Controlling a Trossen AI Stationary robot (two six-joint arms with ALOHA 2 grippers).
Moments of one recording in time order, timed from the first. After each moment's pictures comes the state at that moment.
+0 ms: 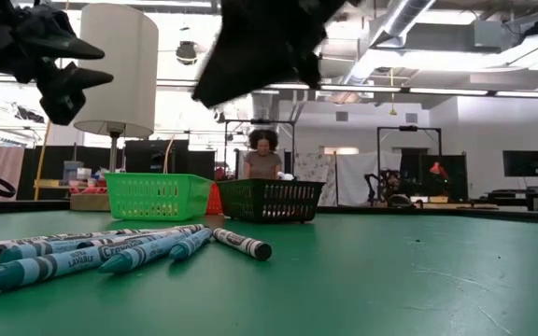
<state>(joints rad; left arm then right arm) -0.16 0.03 0.16 -0.13 -0.21 -0.57 0.42 1.97 1.53 -0.34 0.49 0.51</state>
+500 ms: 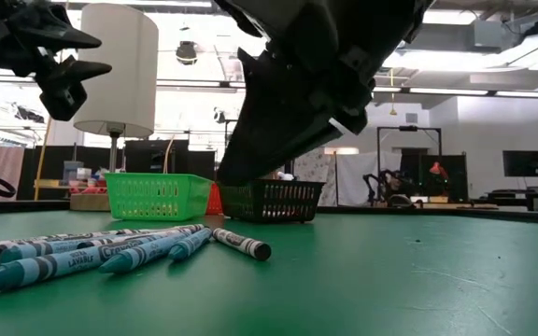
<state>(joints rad) -0.16 0.03 0.16 -0.10 -0.17 -0.59 0.52 2.09 1.53 -0.41 0.57 0.72</state>
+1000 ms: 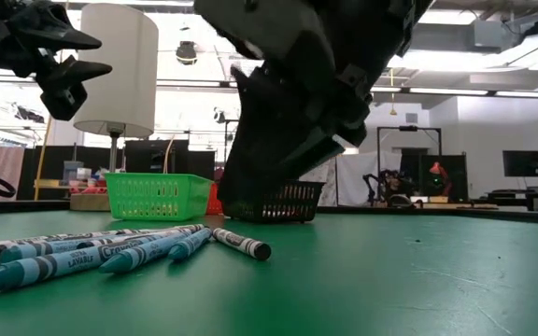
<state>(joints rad) -0.16 0.03 0.16 -0.10 -0.17 -0.57 0.48 2.10 1.54 -0.44 0.49 0.75</state>
